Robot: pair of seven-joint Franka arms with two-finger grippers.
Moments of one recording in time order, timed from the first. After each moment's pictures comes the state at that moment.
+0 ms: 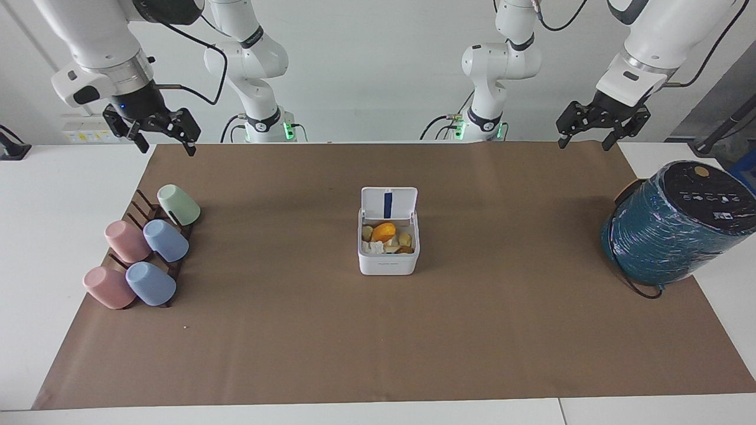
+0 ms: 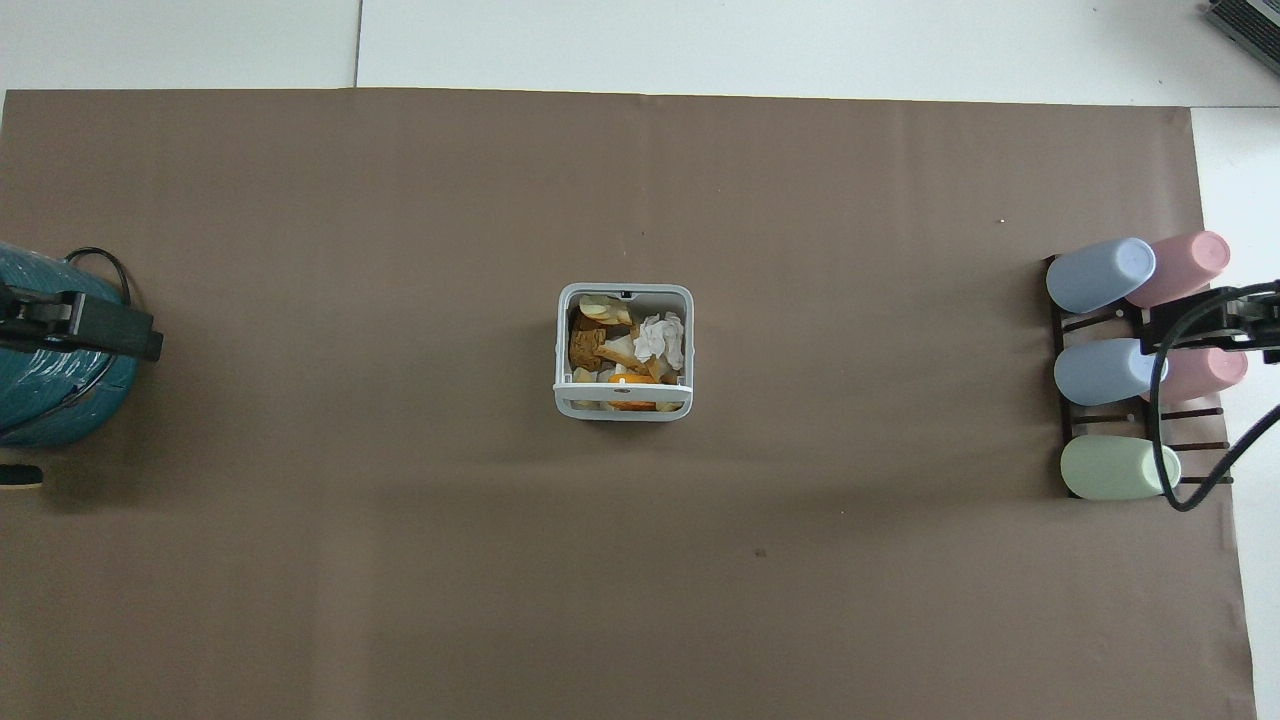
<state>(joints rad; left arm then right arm) -0.10 -0.03 0.01 -1.54 -0.03 1.48 0.06 0.01 -0.05 -0.04 -1.59 -0.03 1.53 0.06</state>
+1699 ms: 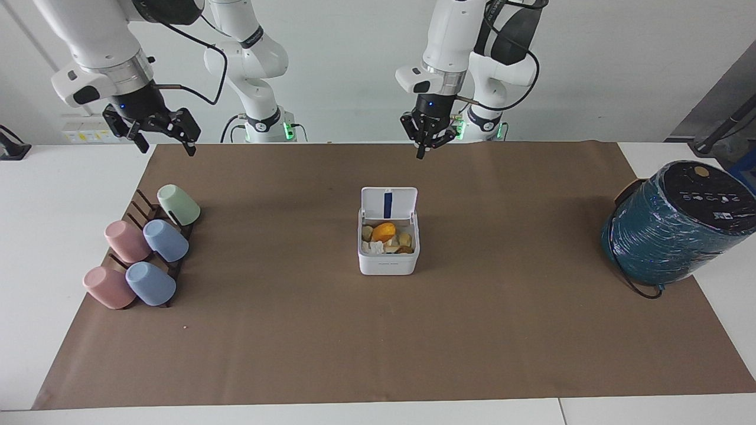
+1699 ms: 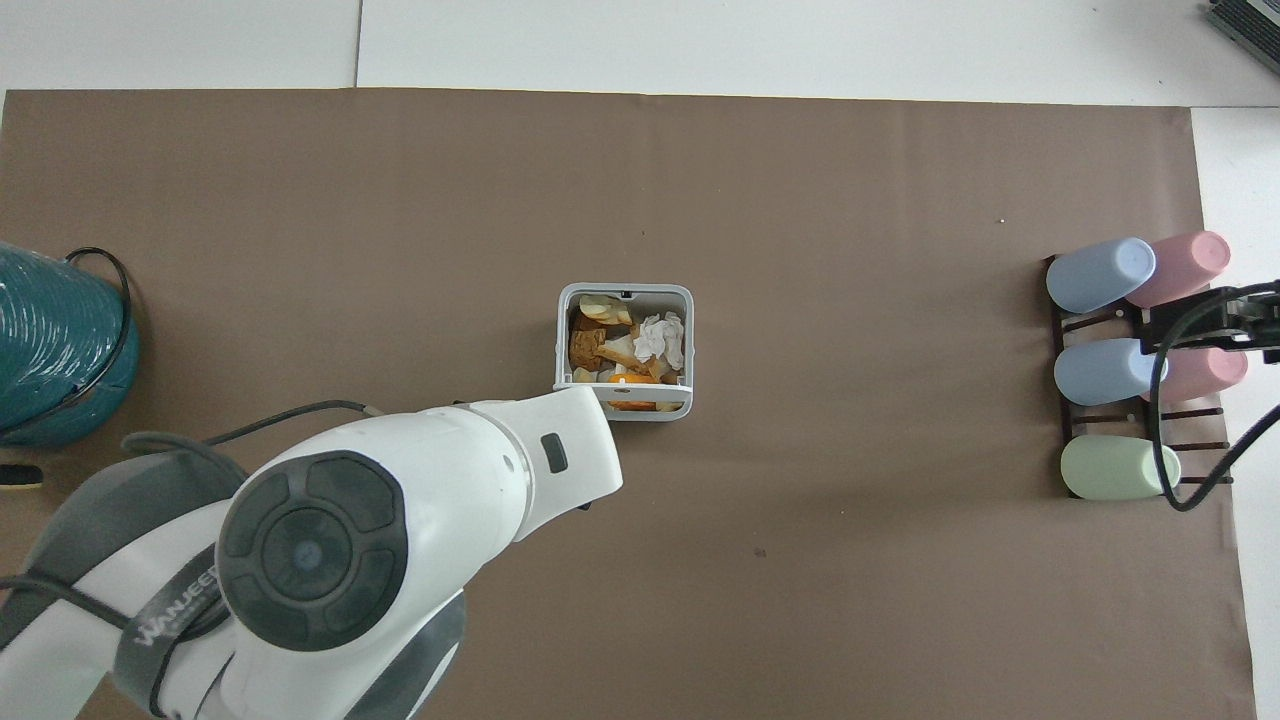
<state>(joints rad) -0.67 -0.14 -0.02 -1.97 -0.03 2.04 -0.12 0.01 -0.05 -0.04 -1.59 -0.03 1.53 0.06</state>
